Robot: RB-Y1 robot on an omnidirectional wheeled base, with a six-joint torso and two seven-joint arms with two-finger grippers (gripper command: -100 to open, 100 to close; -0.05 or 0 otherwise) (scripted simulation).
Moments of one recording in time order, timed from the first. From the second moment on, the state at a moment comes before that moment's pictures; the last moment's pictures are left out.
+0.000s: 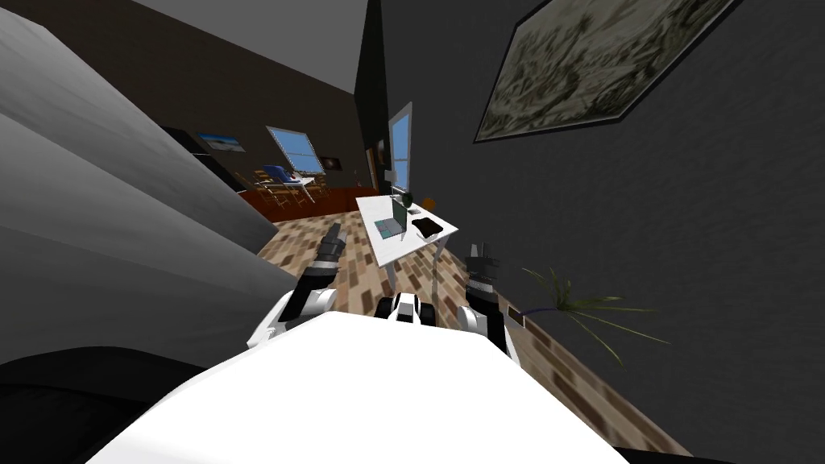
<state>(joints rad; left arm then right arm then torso) 0.53 0.19 0.16 -2.20 0.01 -0.36 -0.09 0.54 -0.03 0.05 -2.21 -0.07 -0.46 -0.17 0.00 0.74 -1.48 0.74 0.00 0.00</state>
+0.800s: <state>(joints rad) 0.54 0.22 0.29 -2.16 0.03 -0.14 -0.12 0.54 -0.03 0.05 -2.21 -0.07 -0.46 -0.17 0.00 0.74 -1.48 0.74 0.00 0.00</state>
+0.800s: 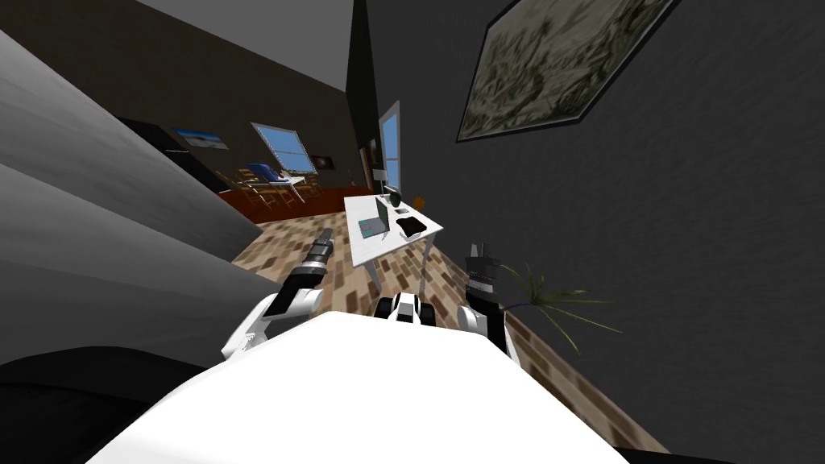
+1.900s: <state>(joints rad) 0.45 0.25 0.46 -2.08 0.02 0.12 -0.13 0.54 -0.03 0.05 -2.21 -0.07 -0.46 -0.17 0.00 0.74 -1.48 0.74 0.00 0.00</state>
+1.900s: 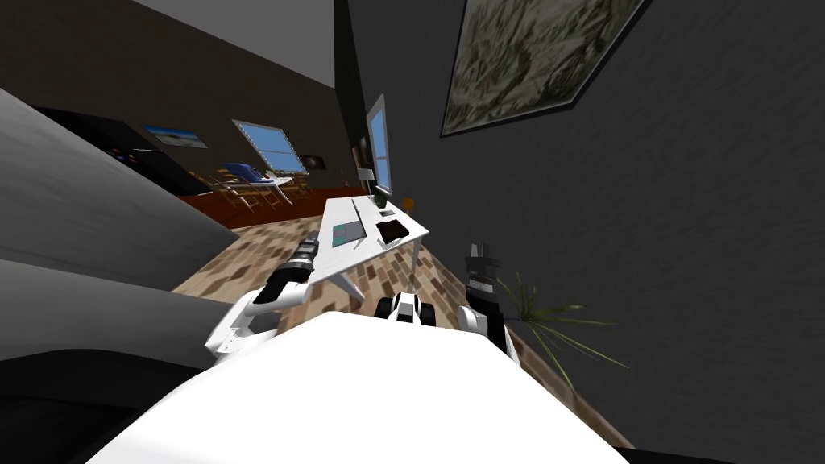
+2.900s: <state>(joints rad) 0.29 0.31 0.60 -1.98 -0.05 0.36 -0.11 0.54 -0.03 0.05 -2.21 -0.07 -0.46 -0.17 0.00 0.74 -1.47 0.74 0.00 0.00</state>
